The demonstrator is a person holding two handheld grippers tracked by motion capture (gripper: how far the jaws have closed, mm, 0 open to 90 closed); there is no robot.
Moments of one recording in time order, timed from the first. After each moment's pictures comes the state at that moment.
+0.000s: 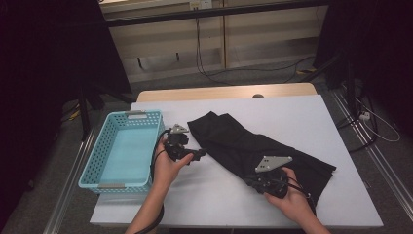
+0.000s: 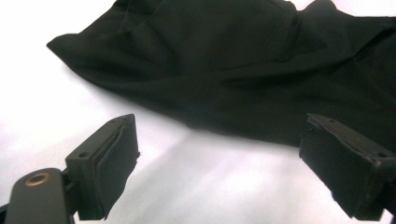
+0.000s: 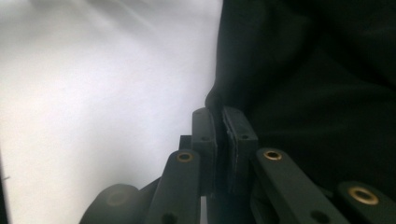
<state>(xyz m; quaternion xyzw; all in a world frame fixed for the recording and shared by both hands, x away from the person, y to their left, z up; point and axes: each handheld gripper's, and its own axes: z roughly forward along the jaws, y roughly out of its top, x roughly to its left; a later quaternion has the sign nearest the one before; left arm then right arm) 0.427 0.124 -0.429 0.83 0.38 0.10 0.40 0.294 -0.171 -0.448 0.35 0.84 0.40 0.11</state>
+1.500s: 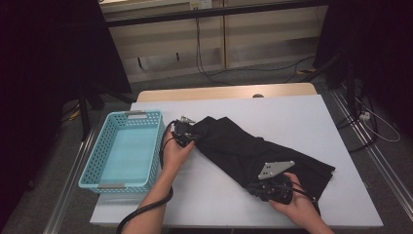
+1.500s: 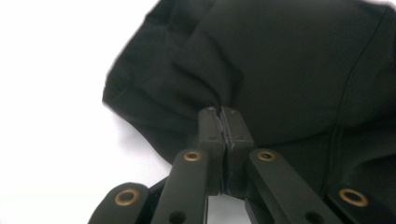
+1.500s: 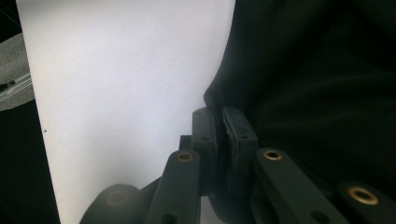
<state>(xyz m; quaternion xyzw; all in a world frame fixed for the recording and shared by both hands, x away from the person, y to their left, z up) 0.475 0.112 -0.442 0.83 0.41 0.11 0.36 0.283 -0.179 -0.453 0.33 0.86 0.39 0.07</state>
